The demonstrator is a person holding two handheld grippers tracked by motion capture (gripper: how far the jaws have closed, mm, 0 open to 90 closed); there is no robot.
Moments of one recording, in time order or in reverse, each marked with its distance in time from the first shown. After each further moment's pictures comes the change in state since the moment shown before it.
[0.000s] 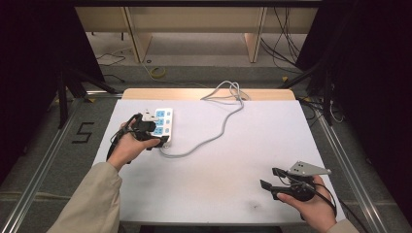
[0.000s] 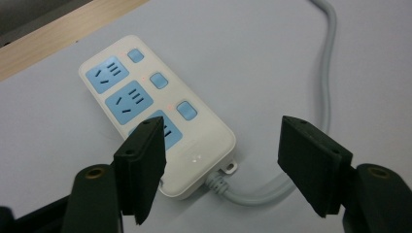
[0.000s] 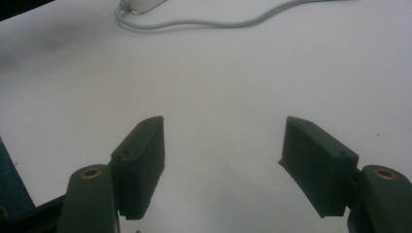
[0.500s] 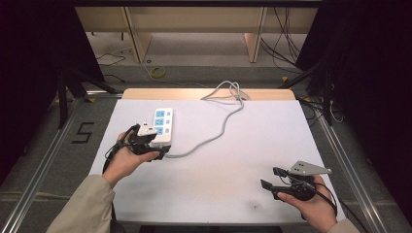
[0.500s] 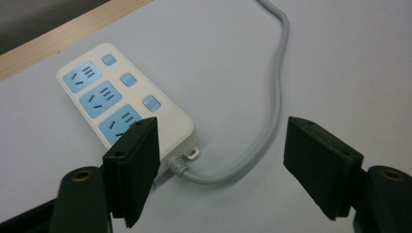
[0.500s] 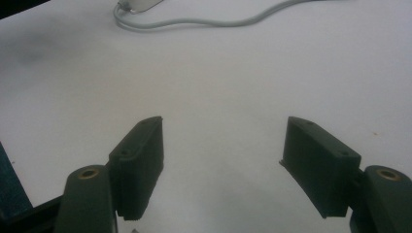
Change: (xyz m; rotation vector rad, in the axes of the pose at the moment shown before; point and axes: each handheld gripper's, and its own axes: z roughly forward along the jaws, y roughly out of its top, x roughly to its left) left arm -0.028 -0.025 -0.020 -0.084 -0.034 0.017; right arm -0.003 0.000 0.000 0.004 -0.001 0.000
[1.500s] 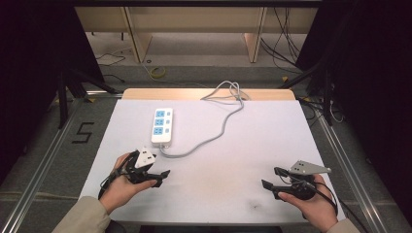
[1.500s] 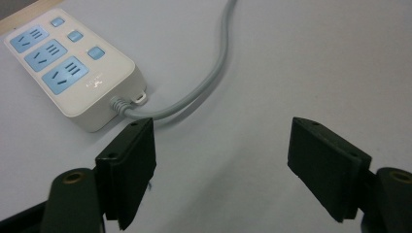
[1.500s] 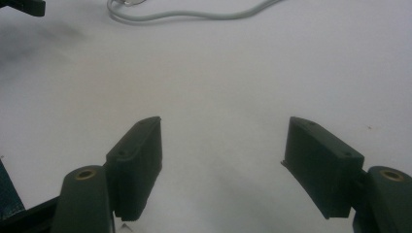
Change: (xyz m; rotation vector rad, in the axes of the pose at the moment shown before) left arm -0.035 -0.050 -0.013 0.011 -0.028 0.087; right arm -0.005 -0.002 0.002 0.019 -0.008 -0.005
